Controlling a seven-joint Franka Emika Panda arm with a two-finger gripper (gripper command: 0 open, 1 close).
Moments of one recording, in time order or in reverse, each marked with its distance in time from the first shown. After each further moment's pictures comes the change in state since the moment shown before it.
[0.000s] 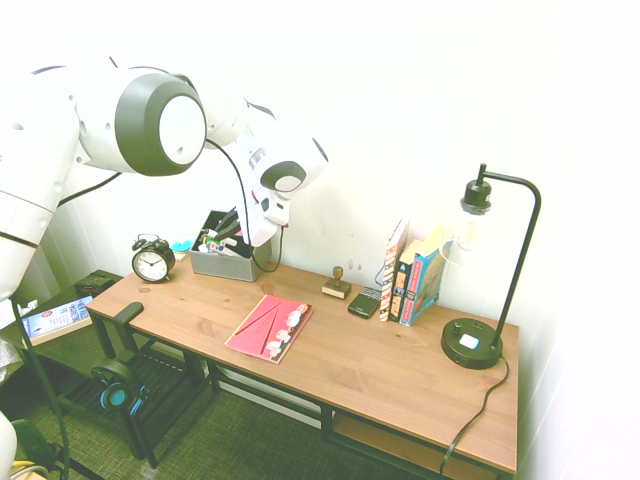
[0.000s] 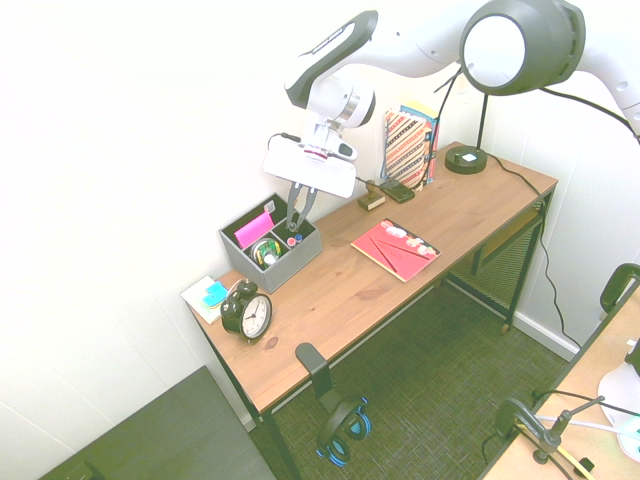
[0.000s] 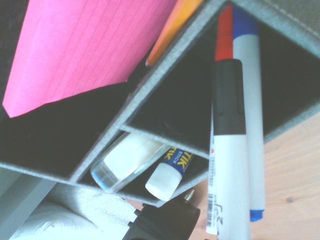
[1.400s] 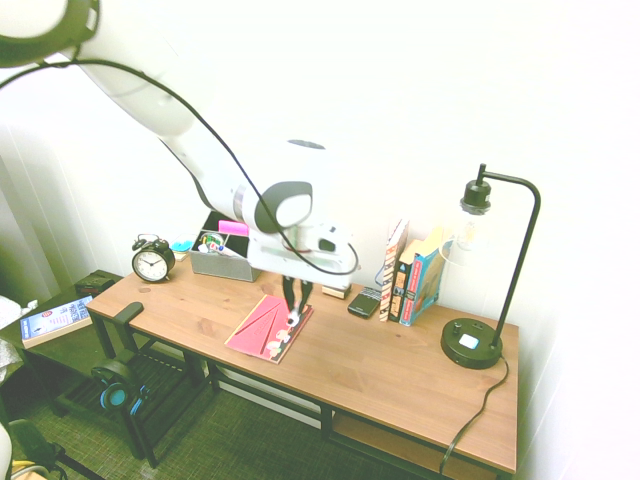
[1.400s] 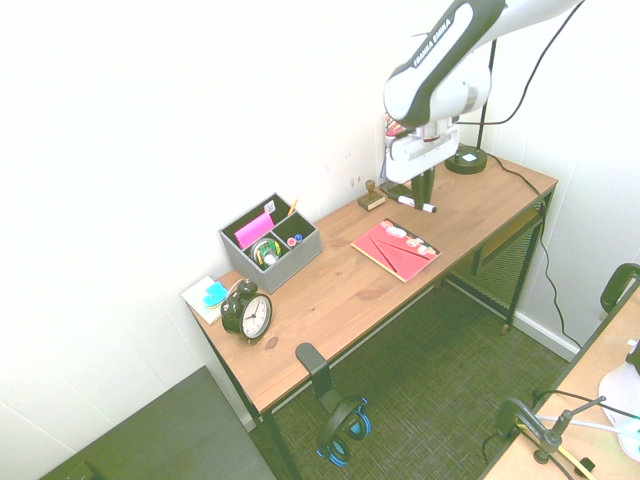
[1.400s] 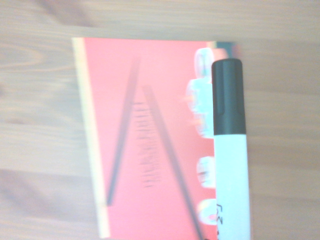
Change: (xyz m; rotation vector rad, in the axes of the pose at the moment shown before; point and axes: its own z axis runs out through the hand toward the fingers) arm 0.035 0.192 -0.084 -0.124 0.687 -0.663
